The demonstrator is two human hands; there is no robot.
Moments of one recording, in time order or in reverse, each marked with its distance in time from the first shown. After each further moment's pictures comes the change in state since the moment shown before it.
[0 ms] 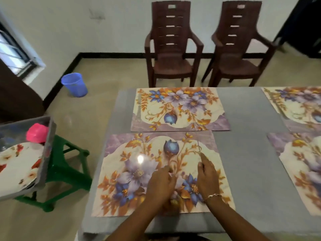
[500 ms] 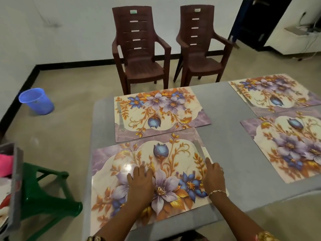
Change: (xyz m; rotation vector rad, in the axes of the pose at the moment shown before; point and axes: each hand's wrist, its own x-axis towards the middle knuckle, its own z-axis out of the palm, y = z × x) left_hand 0.034 -0.069 -0.006 0.674 0.071 0.322; right_hand 0.005 0.057 -0.007 -0.581 0.026 0.221
